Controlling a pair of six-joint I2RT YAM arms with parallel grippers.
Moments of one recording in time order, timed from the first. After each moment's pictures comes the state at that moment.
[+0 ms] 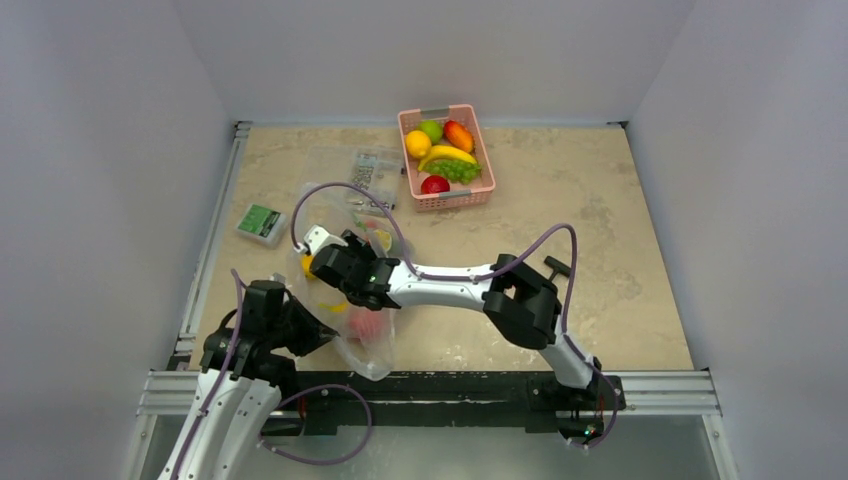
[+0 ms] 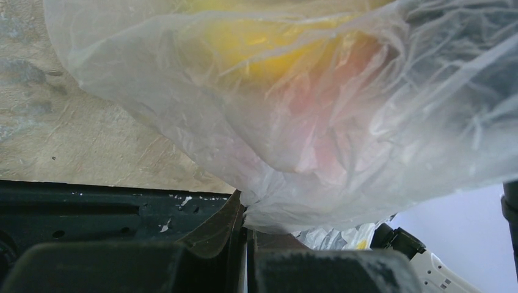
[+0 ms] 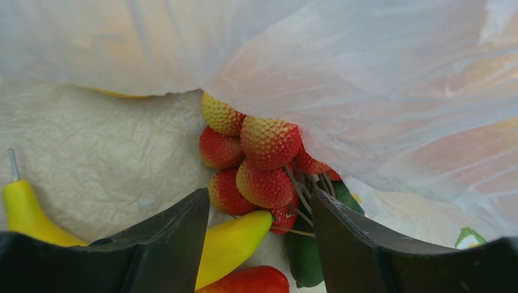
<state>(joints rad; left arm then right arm) -0.22 0.38 0.46 -1.06 0.27 -1.01 1.23 2.13 1.66 -0.29 0.67 -0.02</state>
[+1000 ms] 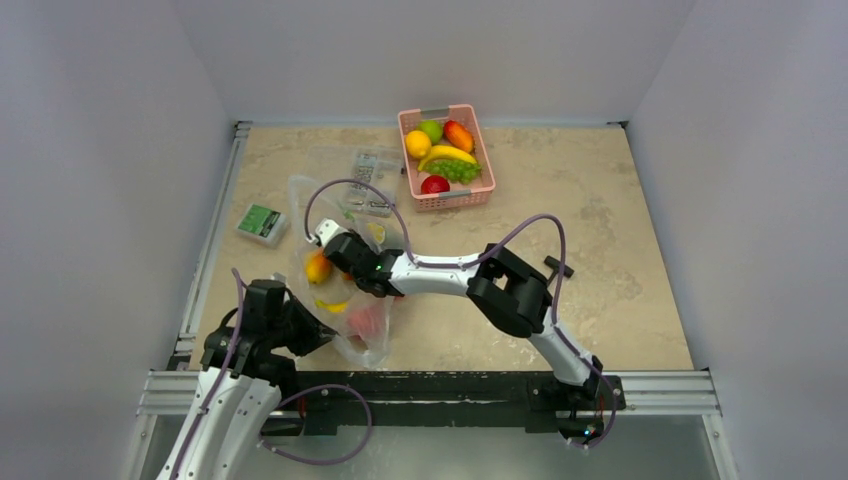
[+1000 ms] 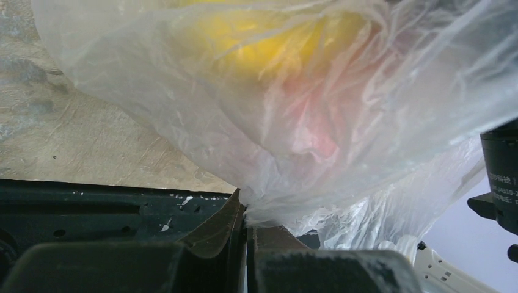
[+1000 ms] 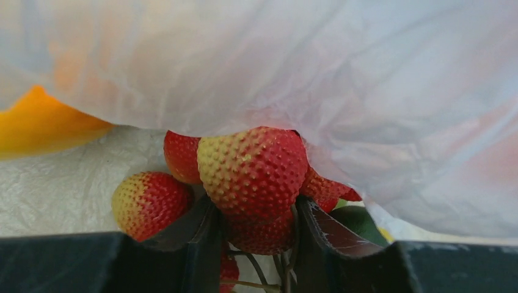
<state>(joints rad) -0.22 0.39 0.46 -1.05 0.27 -1.01 1.14 2.24 1.66 -0.18 0.56 -0.07</state>
